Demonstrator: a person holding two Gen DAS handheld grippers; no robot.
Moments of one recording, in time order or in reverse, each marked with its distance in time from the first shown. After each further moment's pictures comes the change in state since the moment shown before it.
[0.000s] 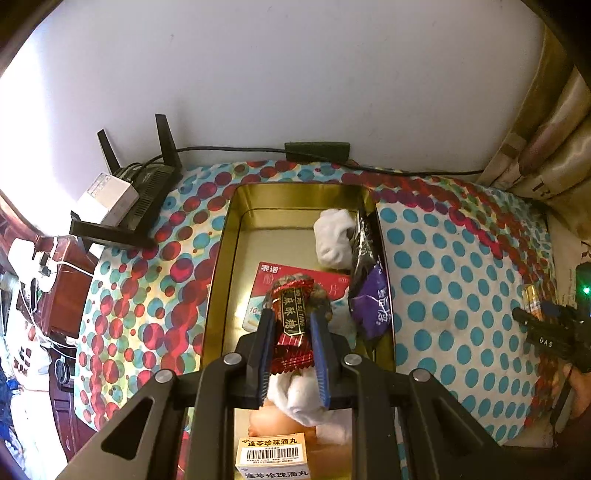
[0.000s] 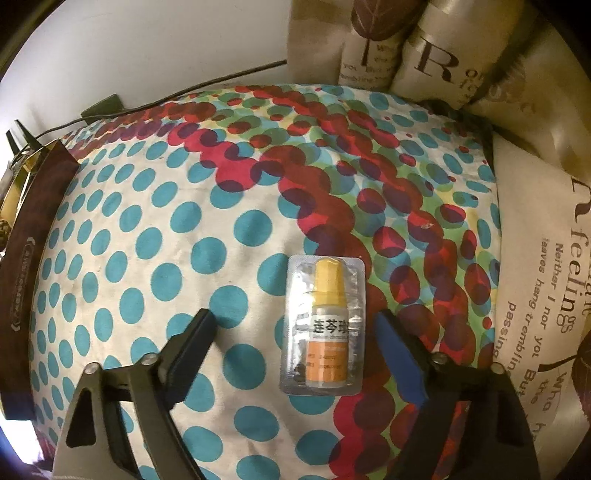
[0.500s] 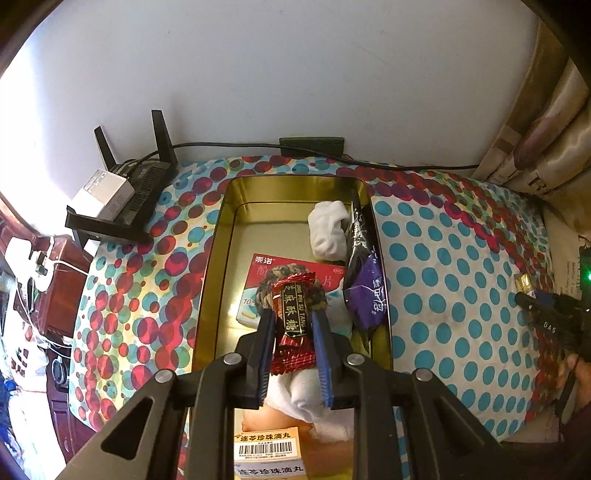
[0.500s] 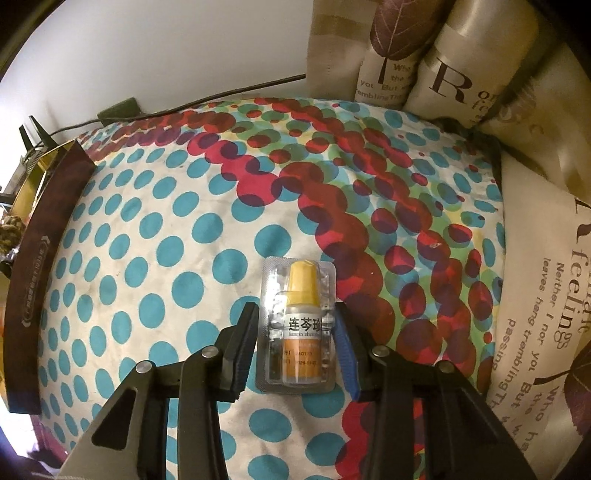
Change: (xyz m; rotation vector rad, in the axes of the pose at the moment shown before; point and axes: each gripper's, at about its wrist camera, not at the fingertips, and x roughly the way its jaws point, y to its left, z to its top) left arm 0.001 -0.003 -0.007 0.004 0.000 -0.013; right arm -0.005 0.014 0.006 -0.029 -0.029 0.025
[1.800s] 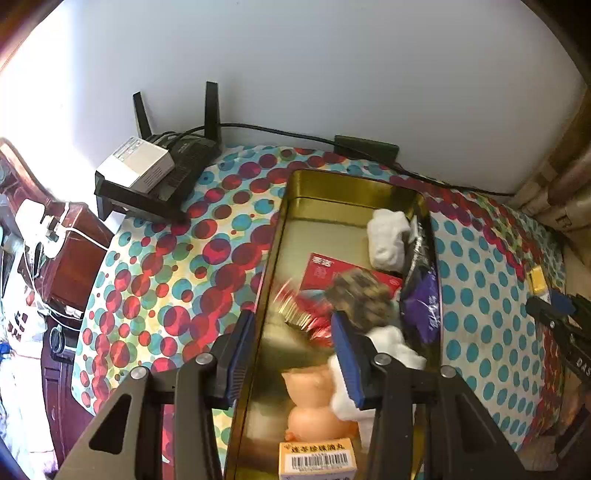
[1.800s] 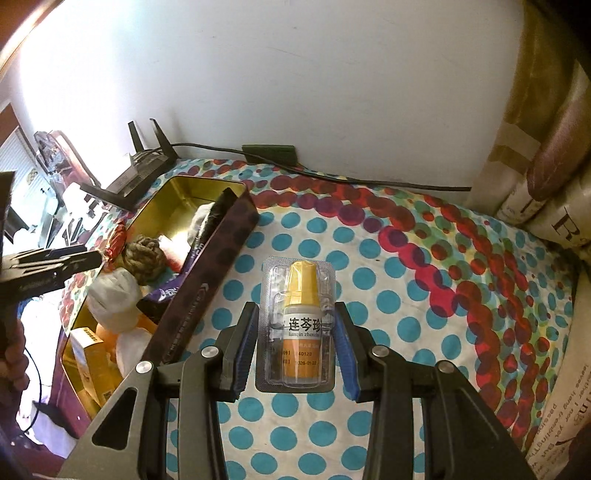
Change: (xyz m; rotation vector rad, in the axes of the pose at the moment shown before) left arm 0.011 0.051 0.004 -0.147 0.023 0.037; right arm -0.060 0.121 0.042 -0.198 -0.138 0.291
